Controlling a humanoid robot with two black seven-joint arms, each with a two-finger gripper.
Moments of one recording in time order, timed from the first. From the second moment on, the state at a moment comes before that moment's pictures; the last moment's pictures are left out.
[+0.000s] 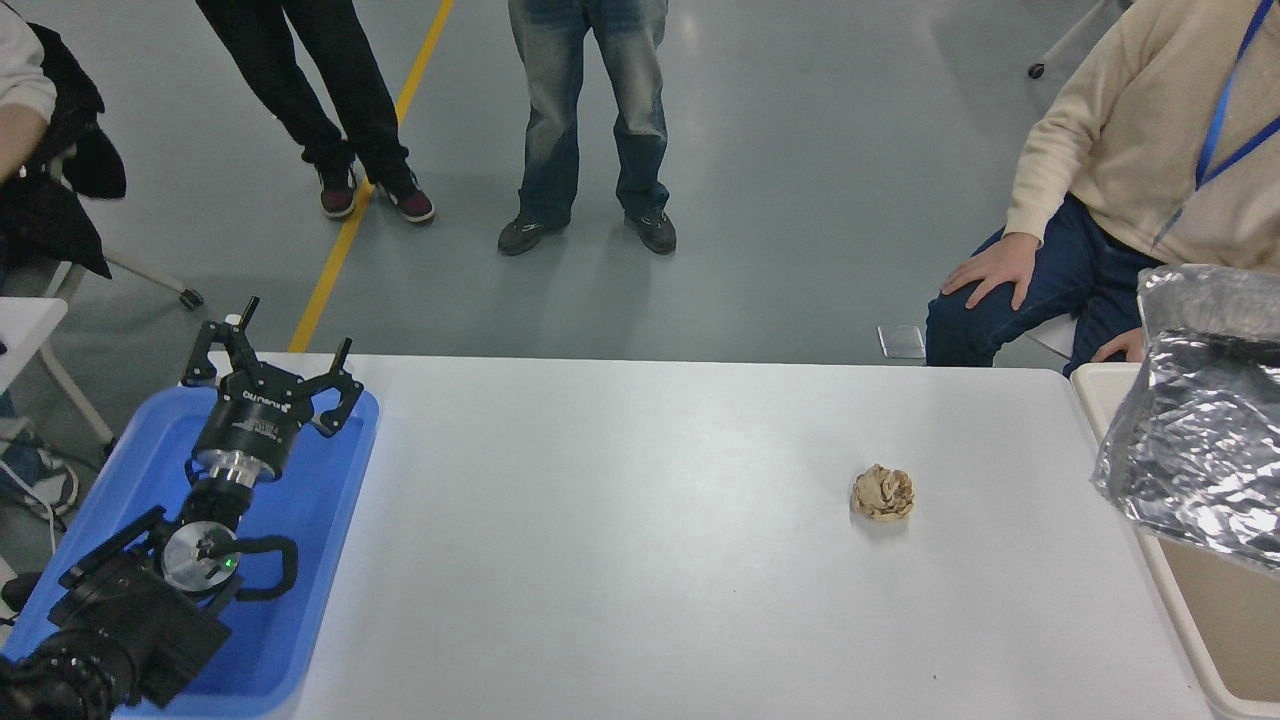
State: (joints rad) left arm -0.60 0.23 -0.89 -0.31 -0.13 -0.77 -0.37; right arm 2.43 -0.84 -1.78 1.35 -0.16 0.69 -0.14
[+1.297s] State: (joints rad) left arm -0.60 0.23 -0.89 -0.31 -0.13 -0.77 -0.37; right arm 0.82 -0.85 -0.56 0.30 -0.15 0.30 -0.14
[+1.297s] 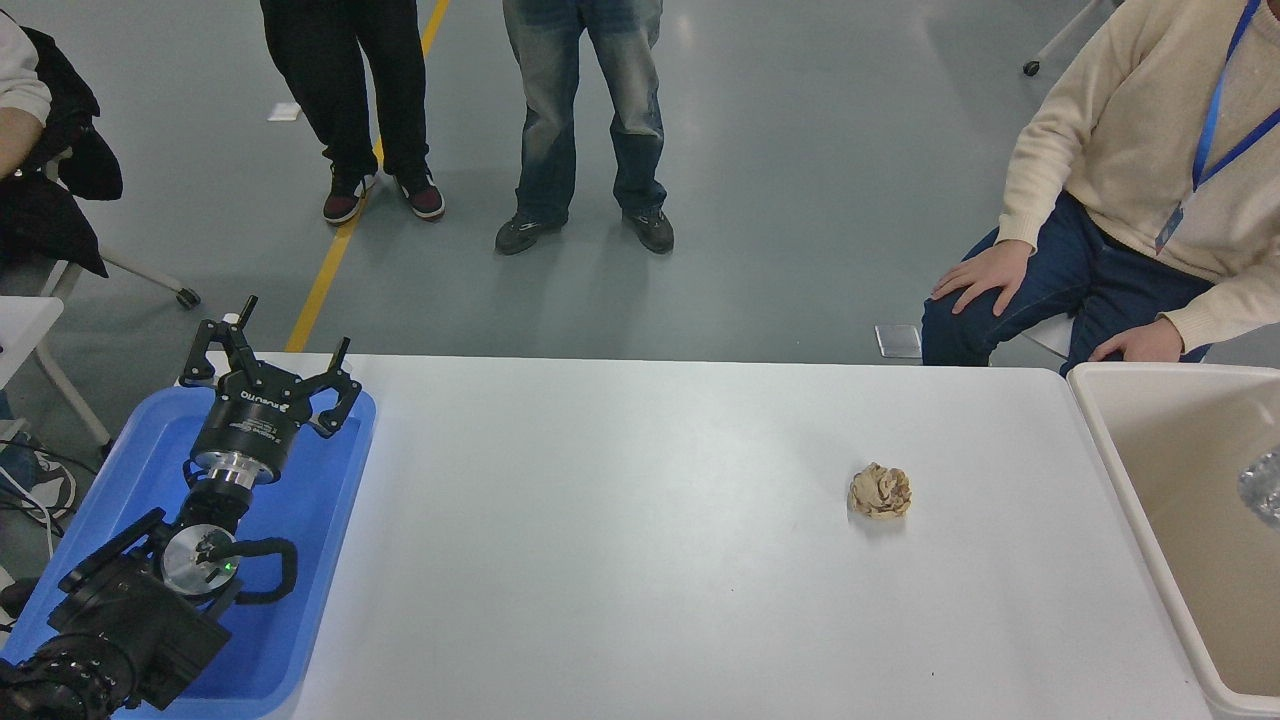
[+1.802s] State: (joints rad) left arm -0.60 0.23 -0.89 -0.31 -0.13 -0.77 -0.37; right arm 0.73 -0.77 -0.43 0.26 -0.15 0.08 -0.14
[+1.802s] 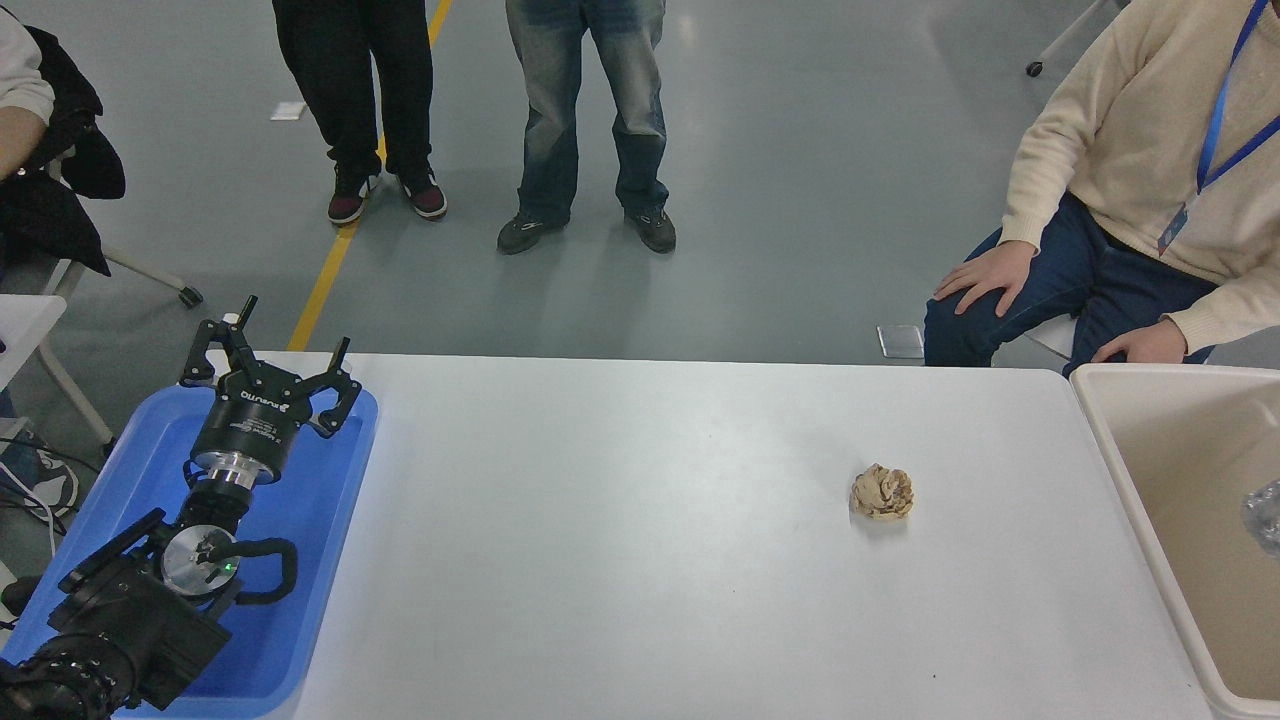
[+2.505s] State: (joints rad) left arm -0.60 0.23 -0.89 -0.31 -0.13 -0.77 -0.37; right arm 0.63 -0.56 -0.41 0.08 -0.15 -0.10 -0.14
